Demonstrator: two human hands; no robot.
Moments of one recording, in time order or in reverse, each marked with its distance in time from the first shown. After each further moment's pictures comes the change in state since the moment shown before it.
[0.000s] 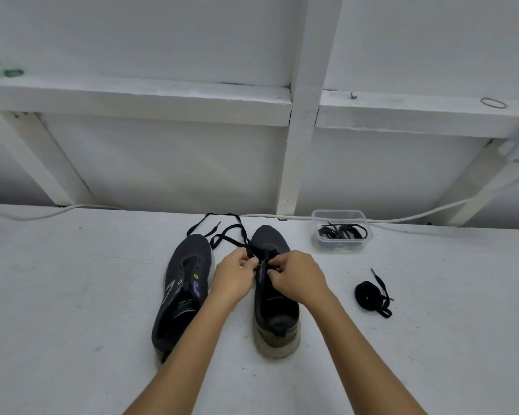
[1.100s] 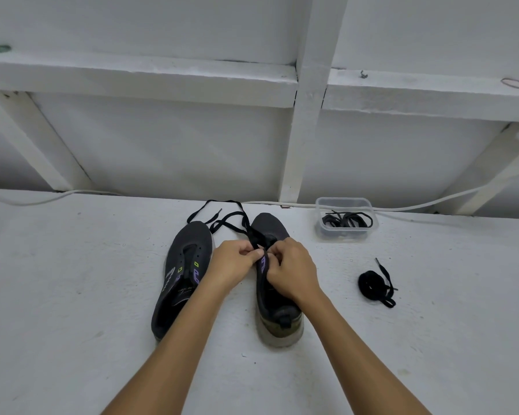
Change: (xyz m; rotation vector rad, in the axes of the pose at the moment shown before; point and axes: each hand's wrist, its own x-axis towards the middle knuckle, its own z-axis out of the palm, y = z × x) left_hand 0.010 -0.003 -0.010 0.063 -0.085 -0.004; right_hand 0.010 0.015 0.036 0.099 0.199 -0.170
